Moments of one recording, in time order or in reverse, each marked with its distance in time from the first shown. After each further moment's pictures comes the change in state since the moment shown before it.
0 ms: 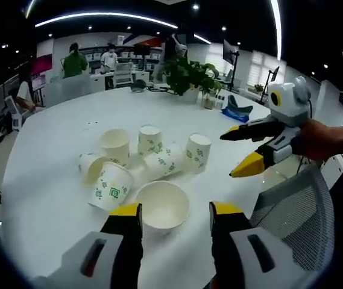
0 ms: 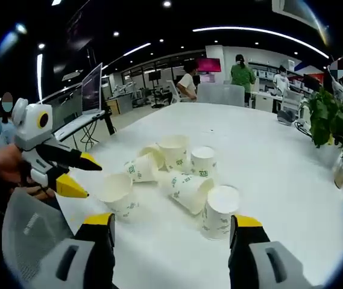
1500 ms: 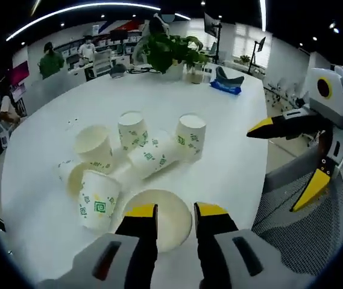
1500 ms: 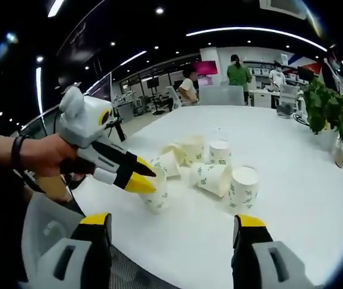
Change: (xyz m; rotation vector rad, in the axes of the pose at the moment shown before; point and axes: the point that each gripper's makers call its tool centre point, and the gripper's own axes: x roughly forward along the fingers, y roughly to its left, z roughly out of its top) left arm 0.044 -0.009 0.004 0.088 0.148 -0.045; right arm -0.040 0.062 -0.016 0.077 -0.051 0.043
